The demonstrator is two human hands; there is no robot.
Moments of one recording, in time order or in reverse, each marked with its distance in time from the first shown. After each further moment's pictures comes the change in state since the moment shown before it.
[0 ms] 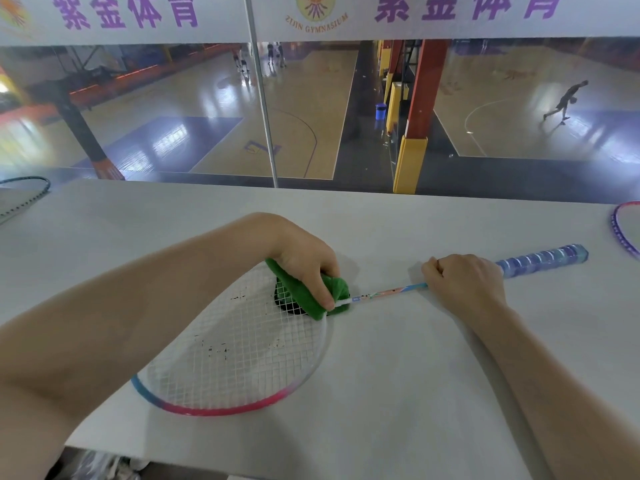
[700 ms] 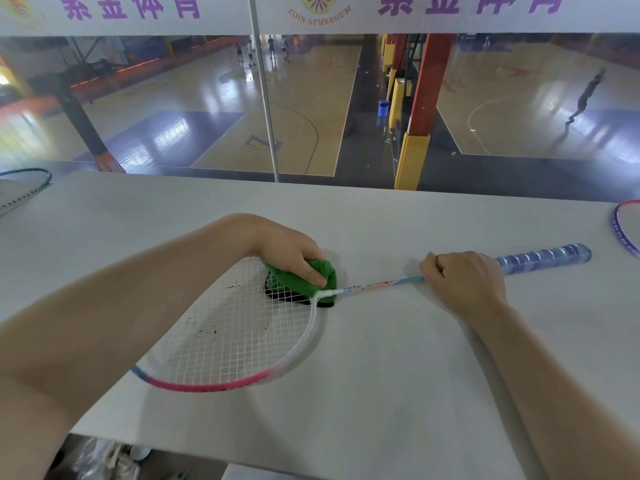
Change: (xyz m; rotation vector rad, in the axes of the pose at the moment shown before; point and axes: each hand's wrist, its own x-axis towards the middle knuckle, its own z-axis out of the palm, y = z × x) left_hand 0.007 -0.040 0.010 -0.266 0.027 0.078; right_hand -0.005 0.002 -0.001 0.013 0.080 -0.085
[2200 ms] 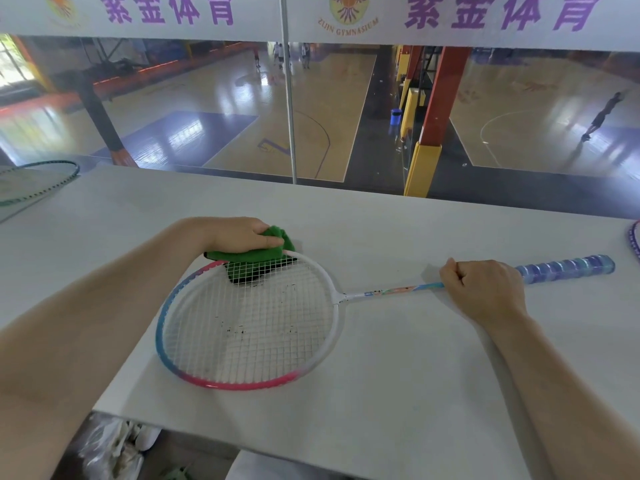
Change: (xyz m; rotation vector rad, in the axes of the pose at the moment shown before) left_hand -0.055 -0.087 -0.001 -0.020 0.501 -0.189; right_hand 0.000 0.006 0.005 -0.055 0.067 0.021
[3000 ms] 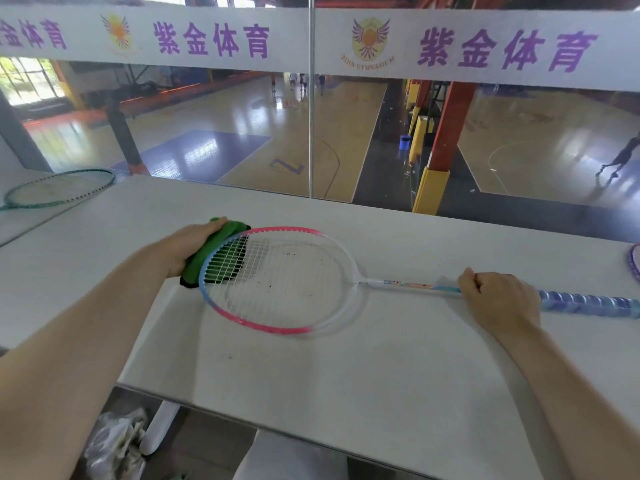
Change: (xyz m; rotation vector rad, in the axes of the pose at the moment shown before) left_hand -0.067 -0.063 0.013 -1.124 0.417 -0.253; right_hand -0.014 0.000 -0.026 0.021 -0.045 0.116
